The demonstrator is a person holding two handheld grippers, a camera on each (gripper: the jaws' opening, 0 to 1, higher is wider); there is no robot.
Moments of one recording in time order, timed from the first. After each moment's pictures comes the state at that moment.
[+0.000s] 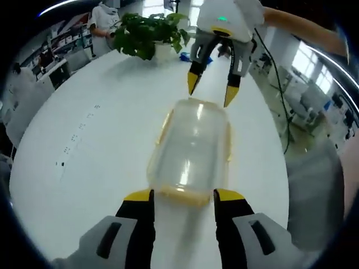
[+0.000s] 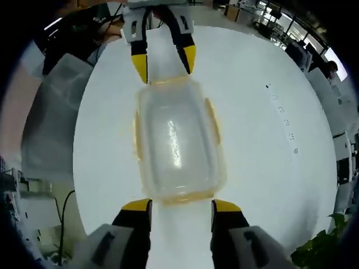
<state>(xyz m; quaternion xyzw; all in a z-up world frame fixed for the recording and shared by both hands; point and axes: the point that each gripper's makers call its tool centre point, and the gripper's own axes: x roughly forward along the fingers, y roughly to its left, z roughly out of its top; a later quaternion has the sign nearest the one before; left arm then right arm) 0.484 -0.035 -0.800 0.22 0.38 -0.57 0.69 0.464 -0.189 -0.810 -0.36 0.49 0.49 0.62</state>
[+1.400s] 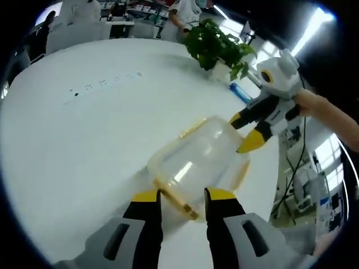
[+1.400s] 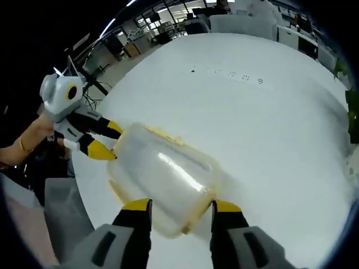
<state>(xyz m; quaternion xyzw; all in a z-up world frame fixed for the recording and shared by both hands) 0.483 -0.038 -0.823 -0.02 0.47 -0.42 0.77 0.467 -0.166 -0.831 -0.01 0.56 0.34 0.76</state>
